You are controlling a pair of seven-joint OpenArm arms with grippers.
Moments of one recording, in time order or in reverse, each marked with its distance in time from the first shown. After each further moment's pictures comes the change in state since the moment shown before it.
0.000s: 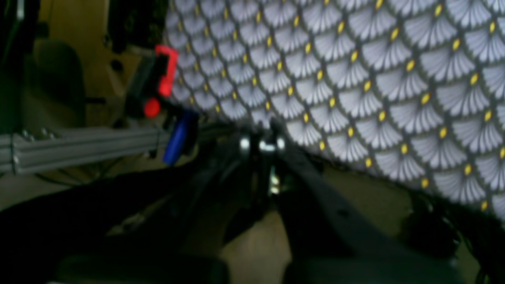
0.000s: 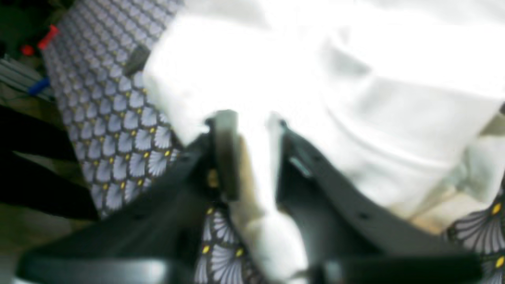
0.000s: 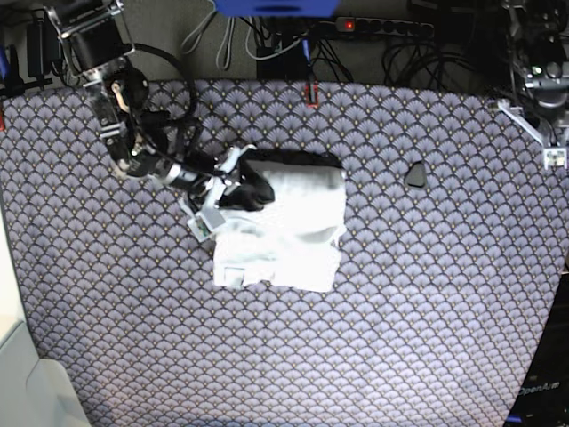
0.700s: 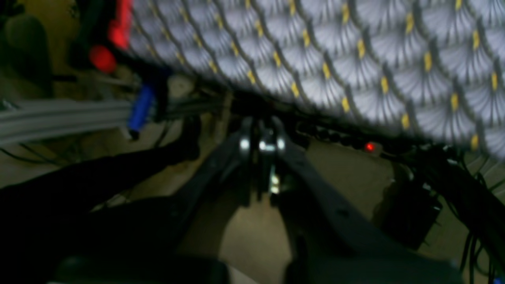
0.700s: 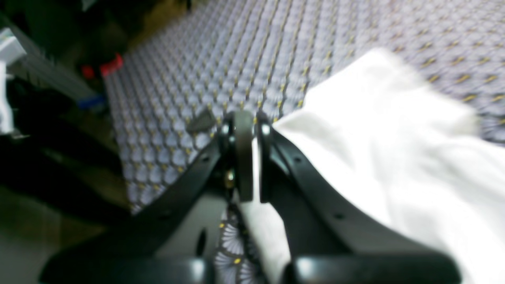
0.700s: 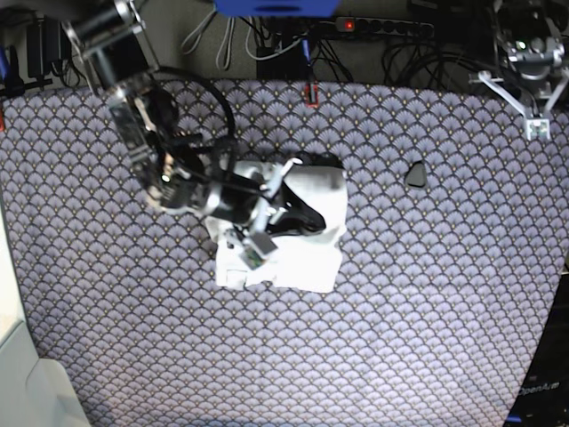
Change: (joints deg) left arm 7.3 4.7 0.3 1.0 -0.1 0.1 -3.4; right arm 7.8 -6.4 -7.1 5.2 -1.7 -0.3 -5.6
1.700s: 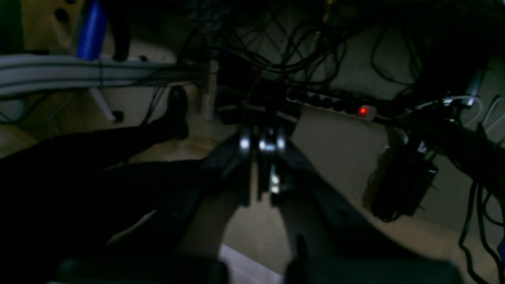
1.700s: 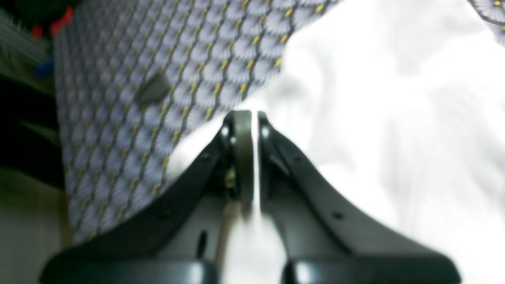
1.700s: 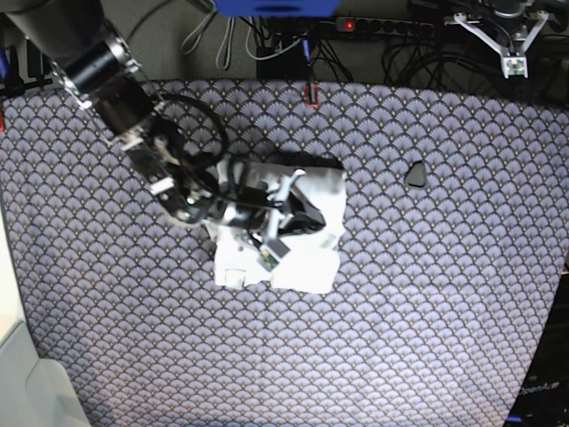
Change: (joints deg) left arm 13.9 6.4 1.6 -0.3 0.4 0.0 -12.7; right arm 8.8 3.7 -12.7 -14.3 0.0 -1.1 10.5
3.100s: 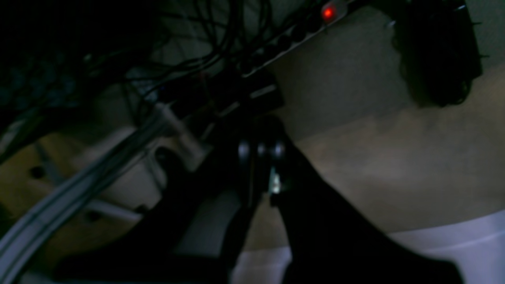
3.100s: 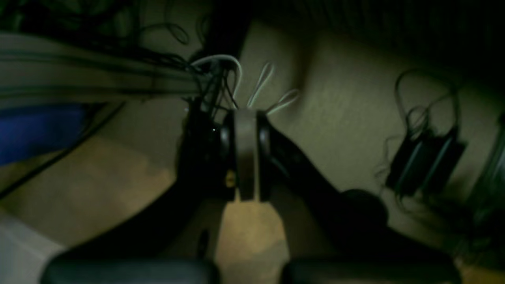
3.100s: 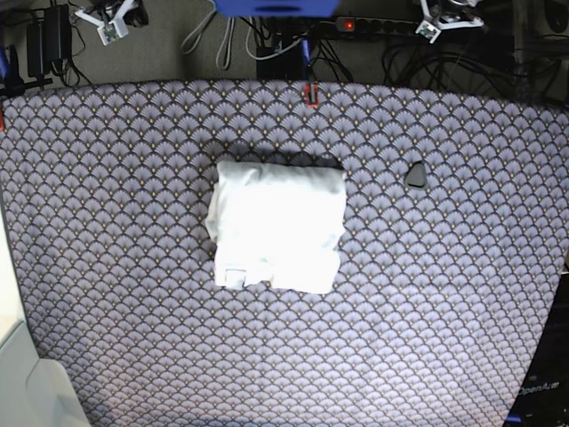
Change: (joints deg) left arm -17.8 -21.2 43.1 -53.6 -0.1 0.3 -32.5; right arm -64.7 5.5 44.5 10.7 -26.7 -7.5 16.3
